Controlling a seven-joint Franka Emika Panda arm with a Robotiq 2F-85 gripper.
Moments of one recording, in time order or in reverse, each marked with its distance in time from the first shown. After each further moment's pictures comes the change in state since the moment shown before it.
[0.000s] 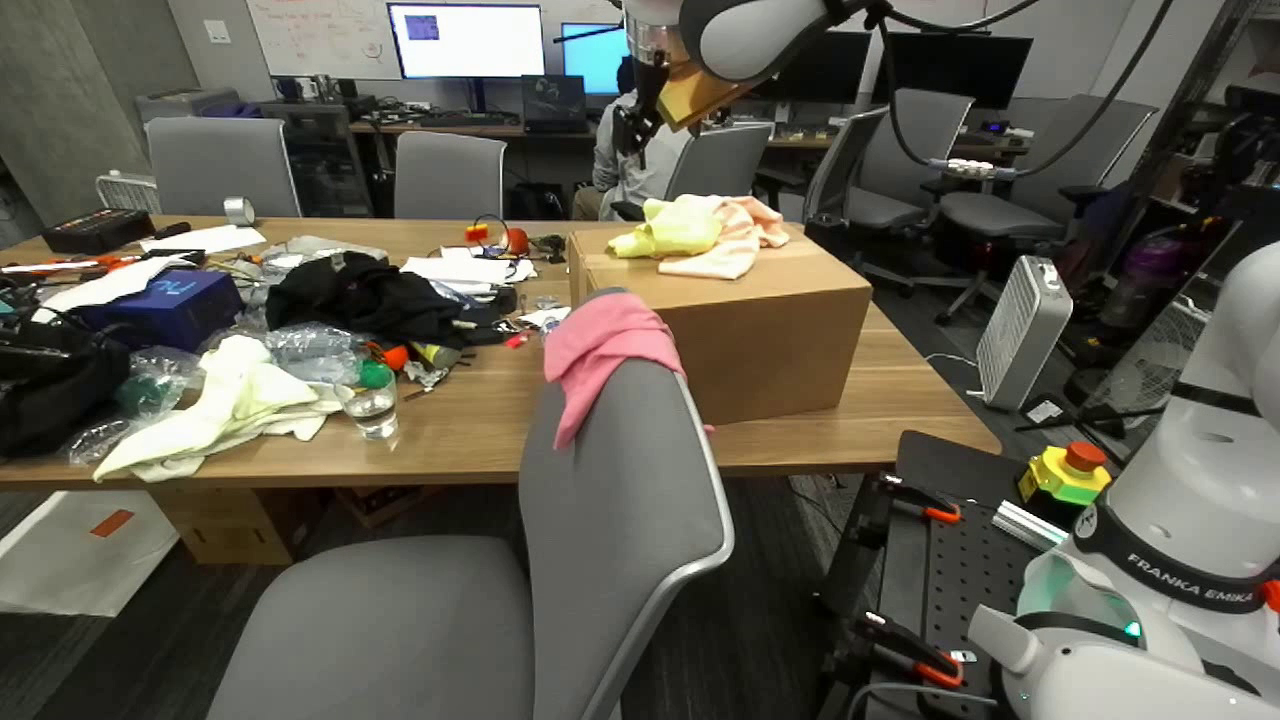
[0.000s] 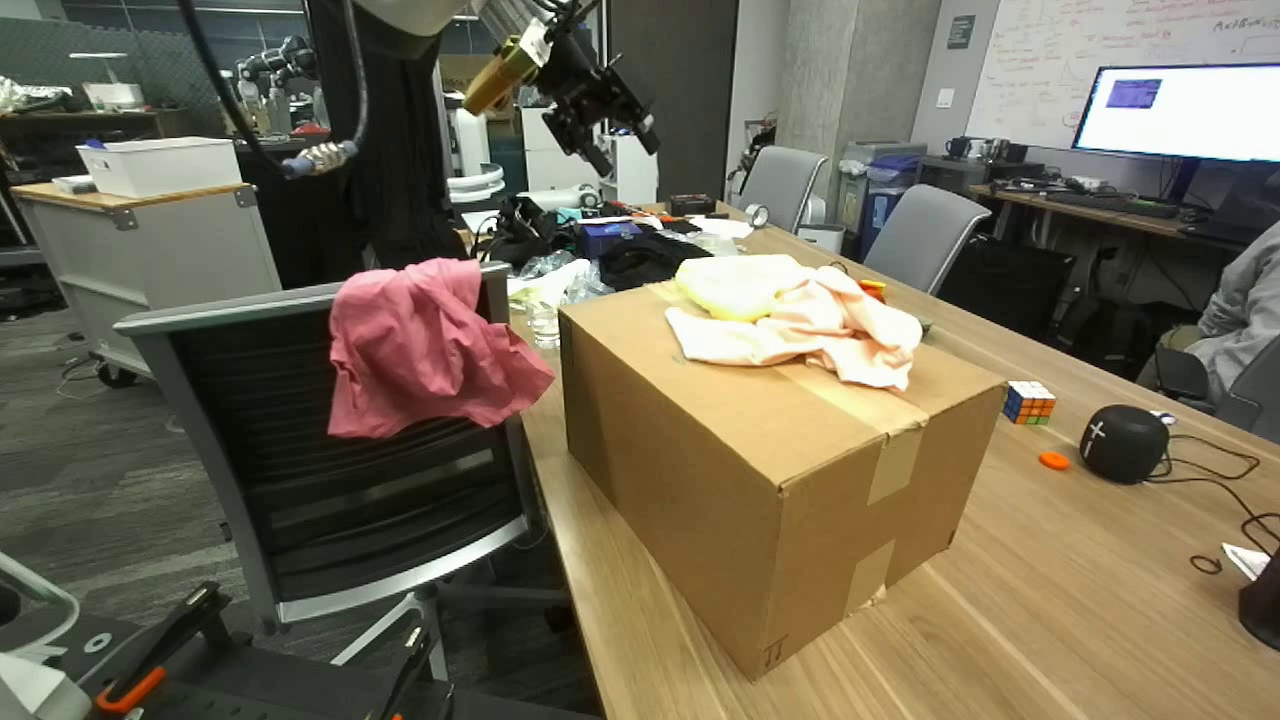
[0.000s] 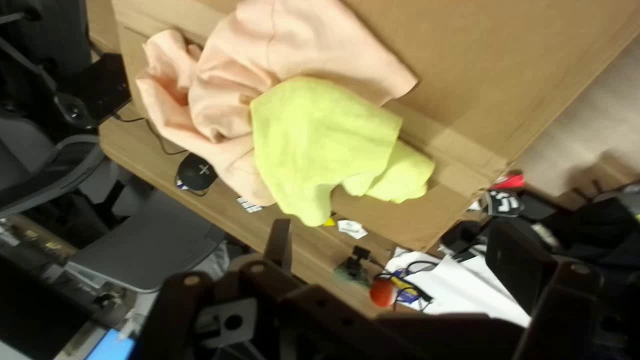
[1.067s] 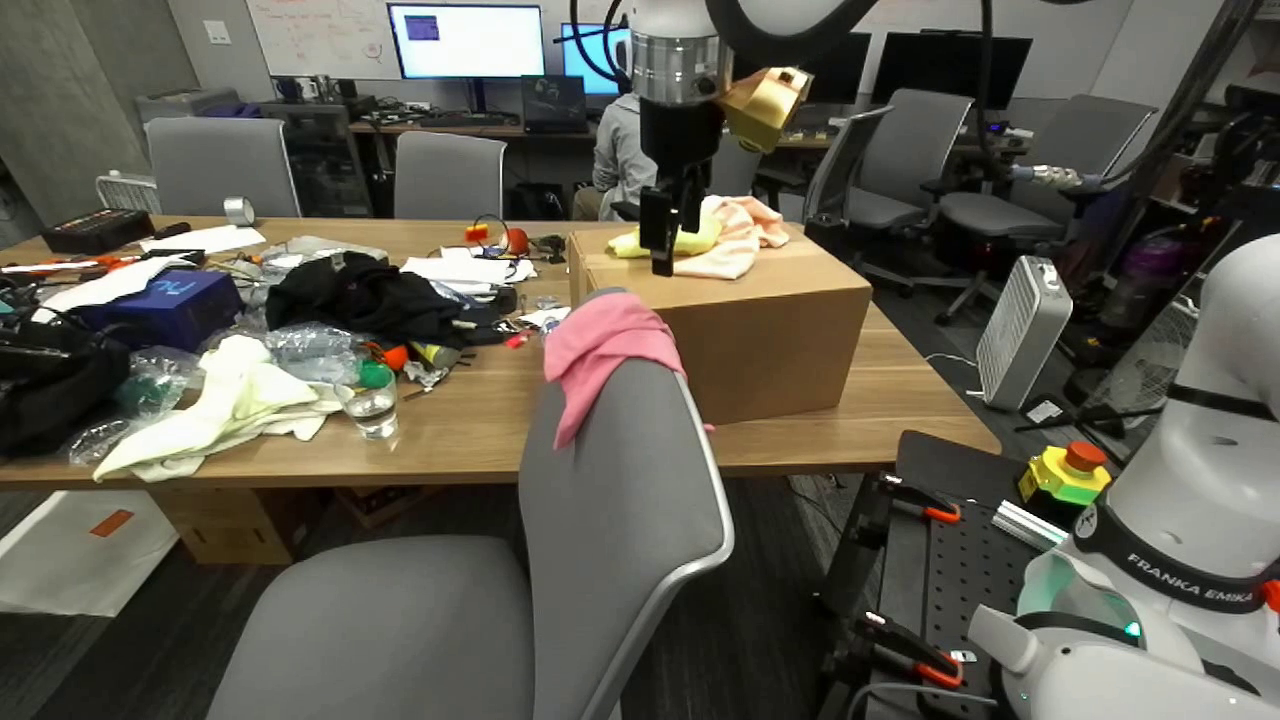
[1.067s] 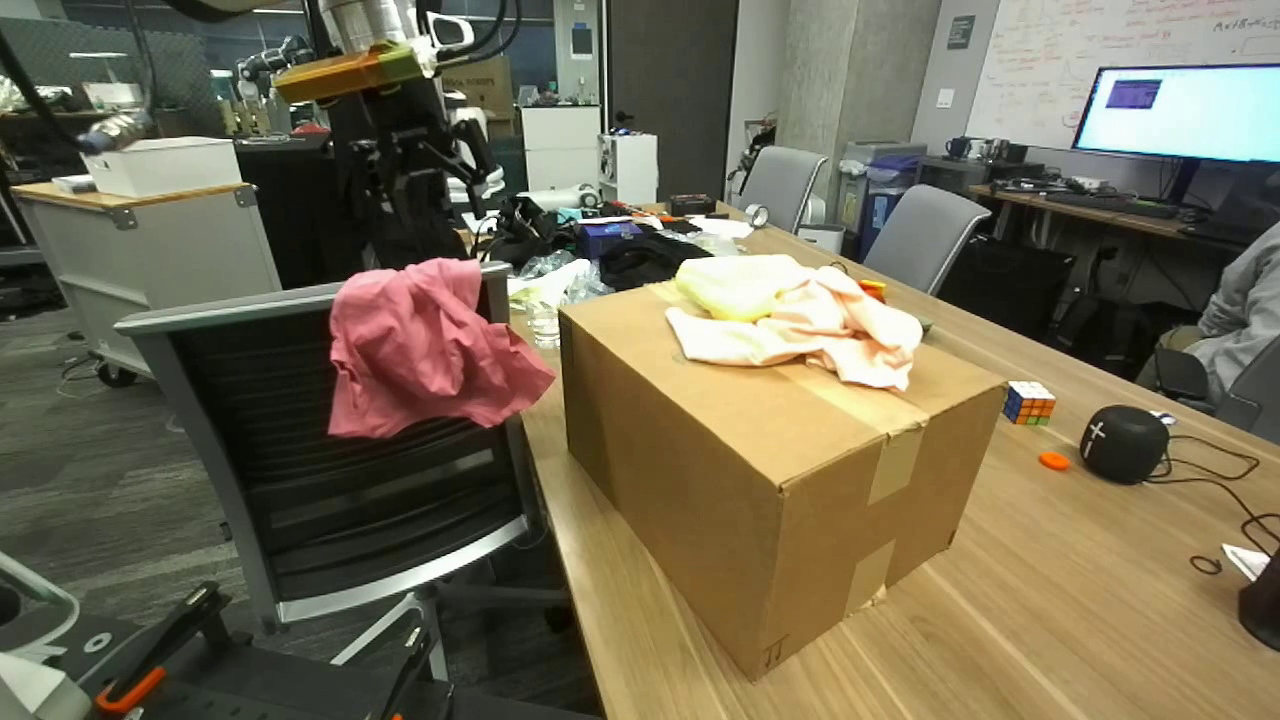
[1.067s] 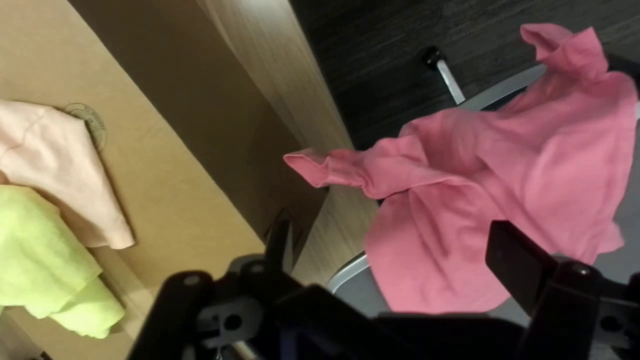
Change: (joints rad) arm 0.132 -0.196 0.090 -0.256 0.470 -0.138 -0.624
